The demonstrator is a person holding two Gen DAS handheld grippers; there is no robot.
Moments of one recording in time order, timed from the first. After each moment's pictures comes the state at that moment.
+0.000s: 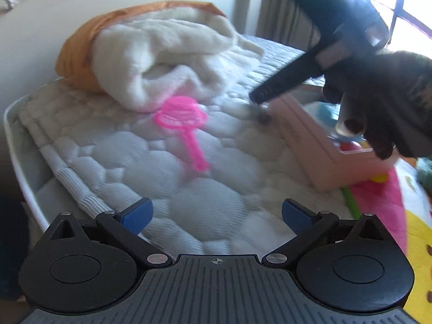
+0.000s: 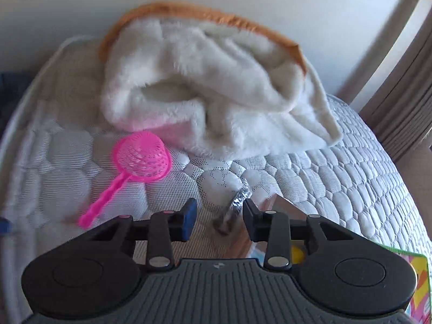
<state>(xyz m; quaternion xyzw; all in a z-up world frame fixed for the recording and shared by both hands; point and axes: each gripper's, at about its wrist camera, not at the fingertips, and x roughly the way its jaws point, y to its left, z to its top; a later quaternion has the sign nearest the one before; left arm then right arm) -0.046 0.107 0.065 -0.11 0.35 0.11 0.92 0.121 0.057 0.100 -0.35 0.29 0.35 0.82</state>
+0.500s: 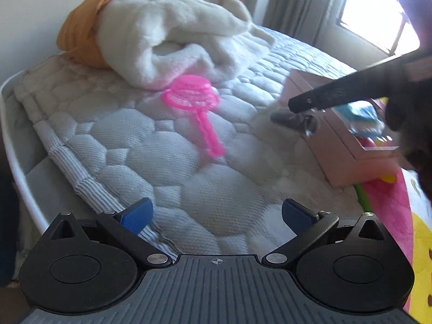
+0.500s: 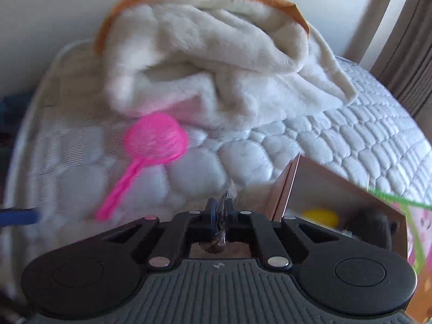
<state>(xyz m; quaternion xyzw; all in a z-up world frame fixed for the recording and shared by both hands) -0.040 0.118 0.044 -0.13 0.38 0.09 0.91 0.094 0.017 0.104 -0.26 0.36 0.38 0.81</state>
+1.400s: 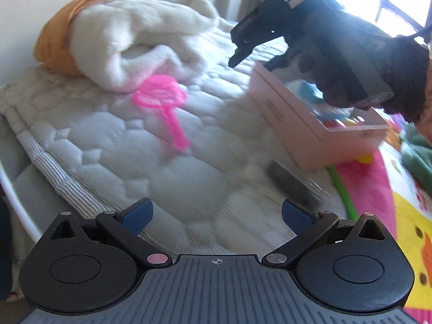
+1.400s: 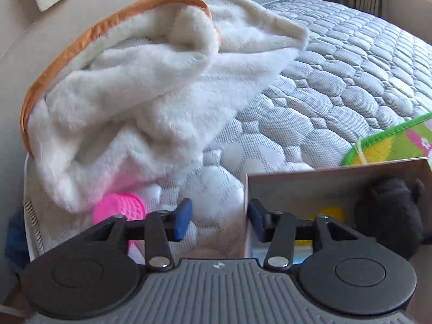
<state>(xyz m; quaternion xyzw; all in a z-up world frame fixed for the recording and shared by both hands) -0.042 0.110 0.048 -0.12 0.37 0.06 0.92 0.223 0.025 0.092 -0.04 0.46 0.29 0.84</state>
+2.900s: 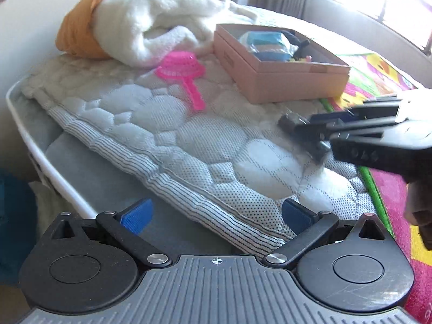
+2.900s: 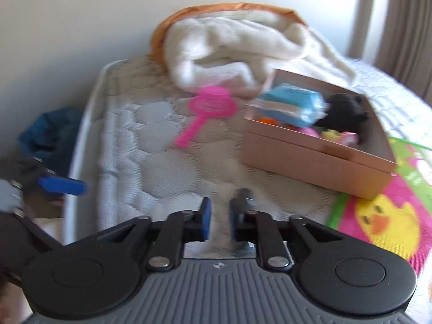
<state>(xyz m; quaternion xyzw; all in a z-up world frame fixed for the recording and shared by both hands) -0.095 0.087 0.044 -0.08 0.41 0.10 0.90 -0.001 -0.064 0.073 -0.19 0.33 0.40 0.83</state>
